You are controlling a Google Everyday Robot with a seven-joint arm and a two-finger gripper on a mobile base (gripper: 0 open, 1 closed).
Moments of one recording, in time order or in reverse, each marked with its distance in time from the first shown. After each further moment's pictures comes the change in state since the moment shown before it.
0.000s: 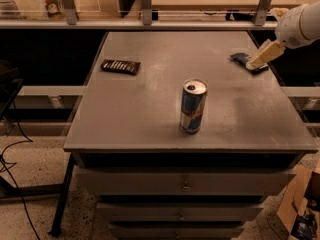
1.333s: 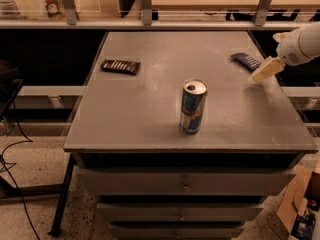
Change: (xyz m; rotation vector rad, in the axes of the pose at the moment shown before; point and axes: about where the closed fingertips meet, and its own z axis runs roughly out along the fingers) arm 0.066 0.021 0.032 -0.083 0.065 0.182
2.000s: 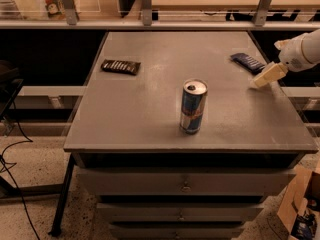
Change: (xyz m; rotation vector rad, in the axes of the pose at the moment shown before) arm 0.022 0.015 0.004 -0.055 0.033 0.026
